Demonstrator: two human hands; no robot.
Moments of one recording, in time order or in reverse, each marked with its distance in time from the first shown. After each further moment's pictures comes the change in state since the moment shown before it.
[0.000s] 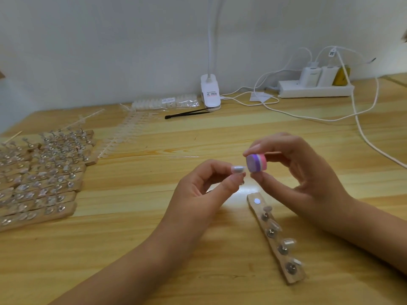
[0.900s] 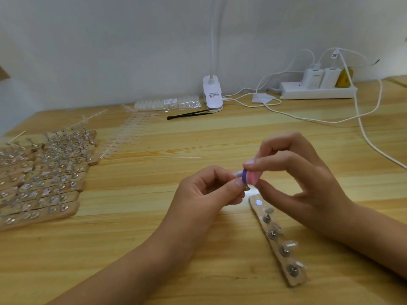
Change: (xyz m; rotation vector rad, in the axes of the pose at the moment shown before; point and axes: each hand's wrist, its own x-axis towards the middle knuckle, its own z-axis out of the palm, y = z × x) left_hand -0.001 -0.002 -0.003 -0.075 -0.009 -0.088; right_hand 0.003 -0.008 -0.002 -0.263 0.012 -0.132
